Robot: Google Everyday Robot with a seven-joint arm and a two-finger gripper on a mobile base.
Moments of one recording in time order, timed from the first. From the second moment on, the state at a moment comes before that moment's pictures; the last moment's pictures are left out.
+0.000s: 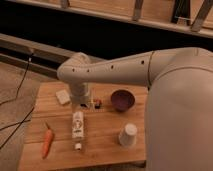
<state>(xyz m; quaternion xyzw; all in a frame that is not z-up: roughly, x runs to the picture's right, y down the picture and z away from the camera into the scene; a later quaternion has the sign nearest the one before) -0.107 0.104 0.703 -0.26 0.23 0.64 0.68</state>
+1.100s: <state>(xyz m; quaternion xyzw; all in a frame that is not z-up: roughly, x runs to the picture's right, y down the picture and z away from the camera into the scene) -0.107 0.104 0.706 -0.27 0.24 0.64 0.68</state>
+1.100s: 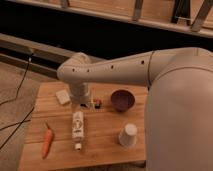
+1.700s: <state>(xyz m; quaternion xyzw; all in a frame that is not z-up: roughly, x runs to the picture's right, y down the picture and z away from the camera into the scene) -0.051 0.098 0.725 -0.28 0.26 0.66 0.64</state>
